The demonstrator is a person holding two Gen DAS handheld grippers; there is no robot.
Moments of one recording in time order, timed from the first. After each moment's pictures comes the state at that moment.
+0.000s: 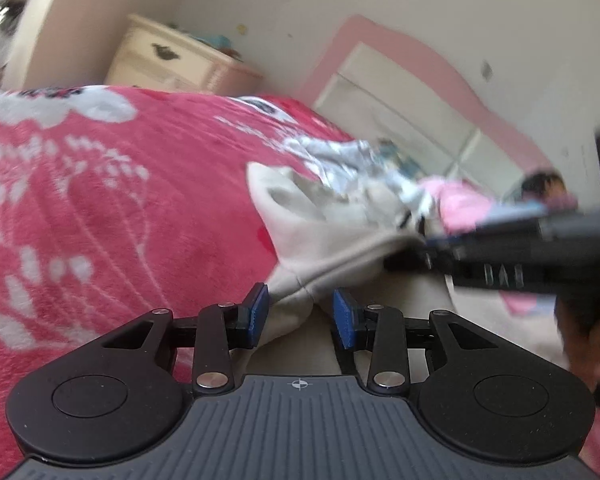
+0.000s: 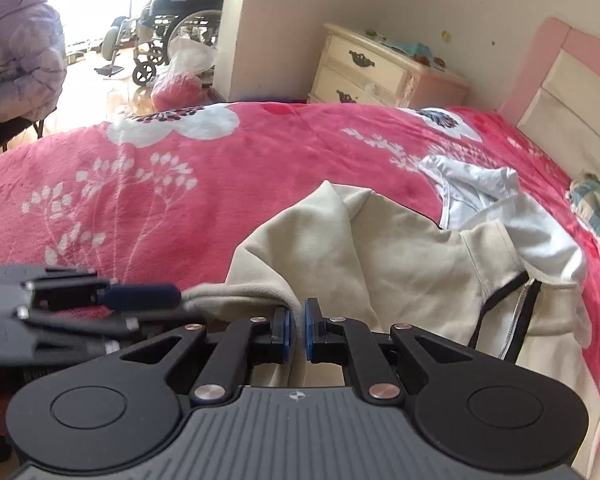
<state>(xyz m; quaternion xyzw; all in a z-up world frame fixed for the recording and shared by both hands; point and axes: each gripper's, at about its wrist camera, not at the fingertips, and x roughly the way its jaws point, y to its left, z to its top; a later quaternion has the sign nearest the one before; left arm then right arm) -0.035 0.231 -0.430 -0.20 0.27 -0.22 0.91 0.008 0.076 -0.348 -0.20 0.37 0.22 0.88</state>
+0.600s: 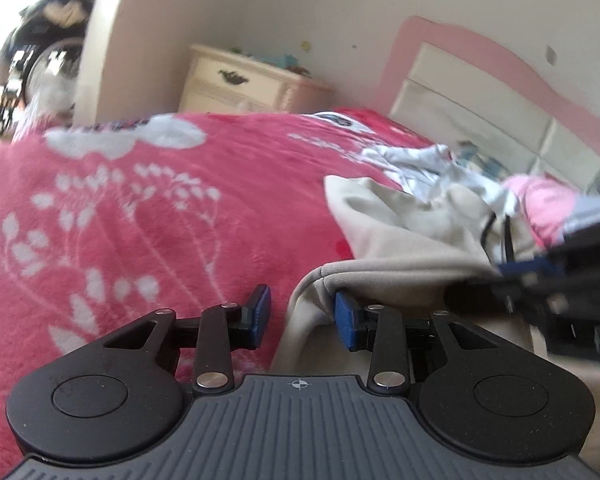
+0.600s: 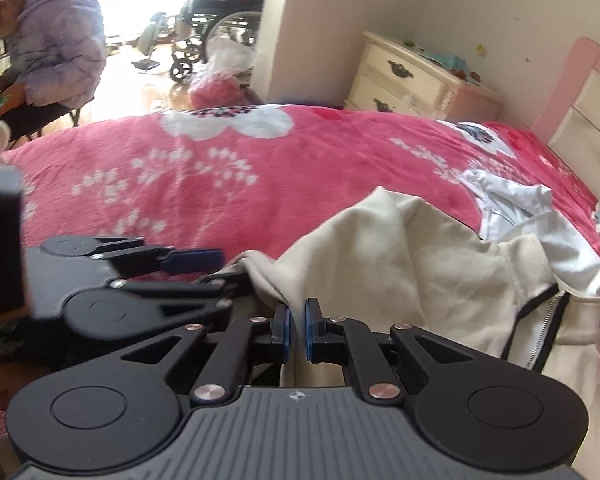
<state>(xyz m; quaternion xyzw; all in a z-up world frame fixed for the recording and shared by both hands) -0.033 0.225 -0.430 -0.16 0.28 -0.08 0.94 -0.028 0.101 -0.353 -0.22 0.37 0.27 0.86</state>
